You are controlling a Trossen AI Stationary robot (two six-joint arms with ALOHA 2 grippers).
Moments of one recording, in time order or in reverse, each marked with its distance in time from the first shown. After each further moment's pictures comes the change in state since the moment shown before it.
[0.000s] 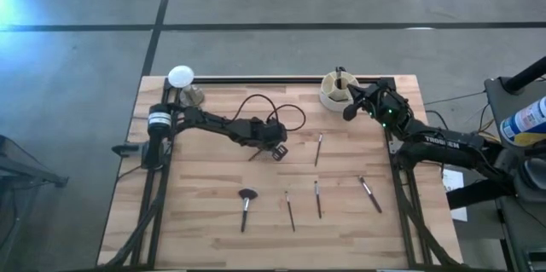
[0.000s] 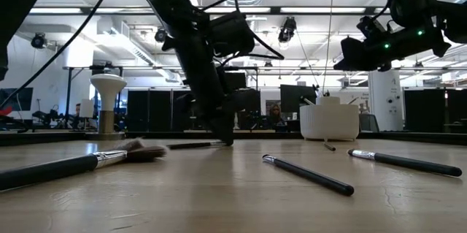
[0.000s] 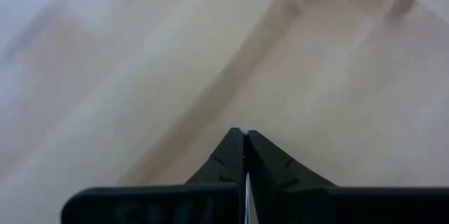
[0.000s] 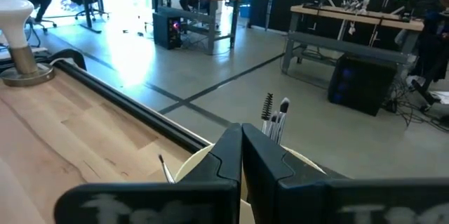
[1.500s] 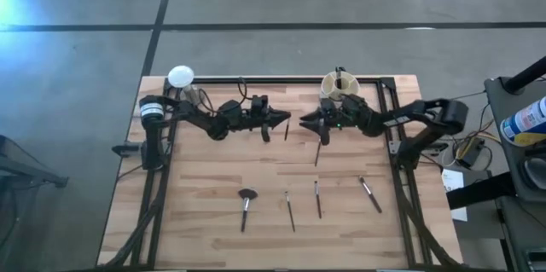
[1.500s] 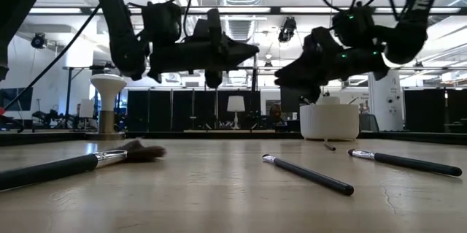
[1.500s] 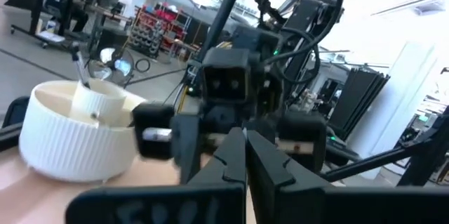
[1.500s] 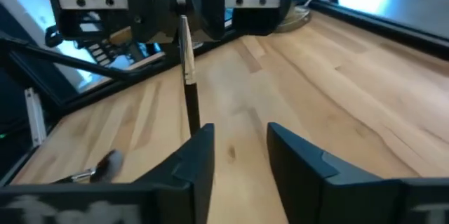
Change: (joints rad) left arm 0.185 -0.071 -0.475 1.689 0.516 0.106; right arm 0.216 0.738 0.227 0.414 -0.650 0.360
